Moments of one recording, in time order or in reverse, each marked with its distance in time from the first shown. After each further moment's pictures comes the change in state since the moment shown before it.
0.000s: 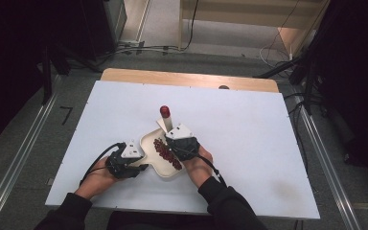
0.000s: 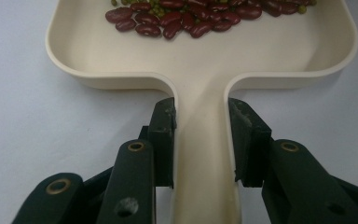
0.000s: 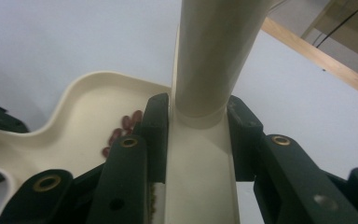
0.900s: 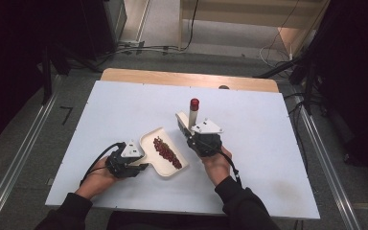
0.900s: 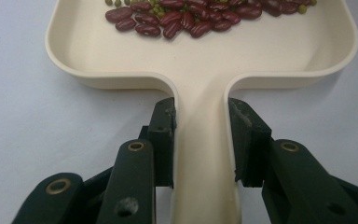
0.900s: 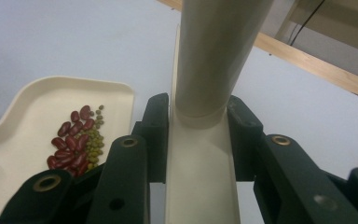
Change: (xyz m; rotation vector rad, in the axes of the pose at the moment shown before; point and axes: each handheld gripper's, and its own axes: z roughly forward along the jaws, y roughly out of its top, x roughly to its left) left arm 0.001 -0.001 0.001 -0.005 0.006 -0.008; right arm -0.057 -0.020 -0.029 -0.046 -0.039 0.130
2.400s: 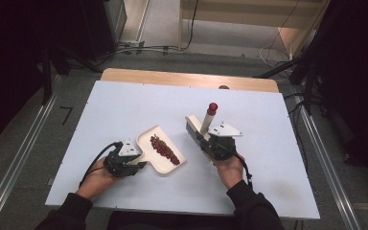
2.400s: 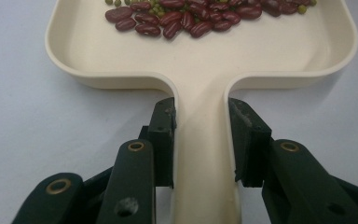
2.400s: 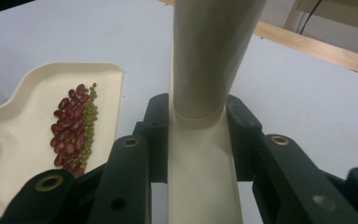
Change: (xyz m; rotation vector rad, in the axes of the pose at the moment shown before) left arm 0.005 -0.006 0.000 -0.022 0.037 -0.064; right arm -0.027 -0.019 -0.020 -0.004 0.053 0.081
